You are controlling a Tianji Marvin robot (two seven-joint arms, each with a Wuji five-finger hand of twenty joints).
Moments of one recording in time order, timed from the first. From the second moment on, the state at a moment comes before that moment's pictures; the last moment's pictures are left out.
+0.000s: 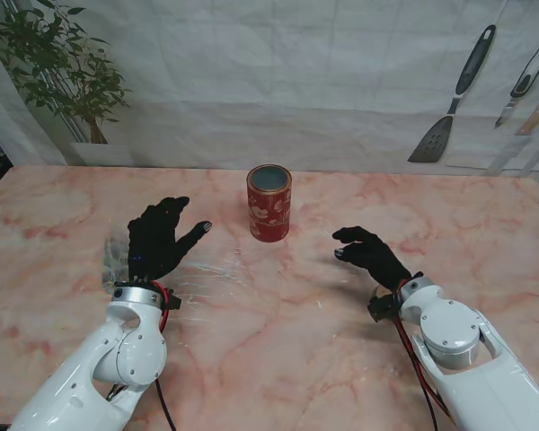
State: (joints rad) left arm 1.68 -1.17 -1.19 -1.74 0.78 0.16 0.46; right arm -1.65 -1.14 1.37 -1.62 0.02 0.02 0.13; left_hand 0.58 0.05 -0.03 -0.05 0.47 0.24 0.13 0.47 0.39 0.27 0.27 0.31 0.29 0.39 0.31 0.35 0.07 0.51 0.62 0.32; right_hand 0.40 -0.54 0.98 -0.13 0.32 0.11 0.67 0.41 0.18 0.15 0.74 0.58 0.22 0.09 0.62 0.50 0.00 0.15 0.72 0.60
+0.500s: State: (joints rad) left arm 1.70 -1.16 -1.19 -1.70 0.79 0.15 0.45; right arm -1.75 -1.14 1.41 -1.70 -0.20 0.10 0.06; left_hand 0.58 0.05 -0.03 -0.05 0.47 0.24 0.13 0.47 0.39 0.27 0.27 0.31 0.30 0.39 0.31 0.35 0.07 0.51 0.62 0.32; right_hand 0.40 -0.54 0.98 -0.13 0.32 0.12 0.67 0.41 0.18 0.14 0.74 0.59 0.22 0.09 0.57 0.47 0.00 0.10 0.67 0.60
